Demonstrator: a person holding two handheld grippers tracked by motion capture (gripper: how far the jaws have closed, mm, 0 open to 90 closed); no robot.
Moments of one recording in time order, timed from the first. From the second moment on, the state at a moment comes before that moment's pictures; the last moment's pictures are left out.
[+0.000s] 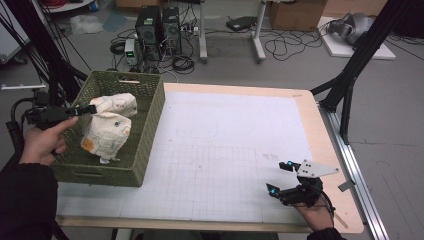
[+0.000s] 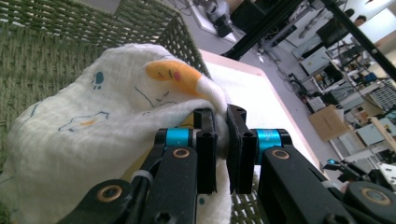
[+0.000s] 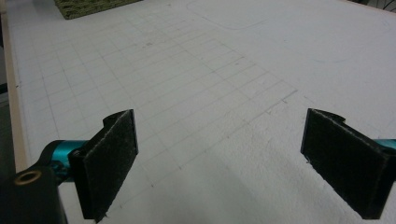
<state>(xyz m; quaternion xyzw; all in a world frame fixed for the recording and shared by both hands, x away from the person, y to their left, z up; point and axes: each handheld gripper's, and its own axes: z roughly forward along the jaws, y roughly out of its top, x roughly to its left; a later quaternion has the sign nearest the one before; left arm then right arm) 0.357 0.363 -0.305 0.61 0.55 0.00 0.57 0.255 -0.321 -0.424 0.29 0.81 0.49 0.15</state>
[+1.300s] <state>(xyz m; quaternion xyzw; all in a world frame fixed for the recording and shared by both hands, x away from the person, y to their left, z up) 0.369 0.294 -0.235 0.62 0.45 -0.05 0.64 0.258 -0.320 -0.424 0.29 0.81 0.49 0.15</state>
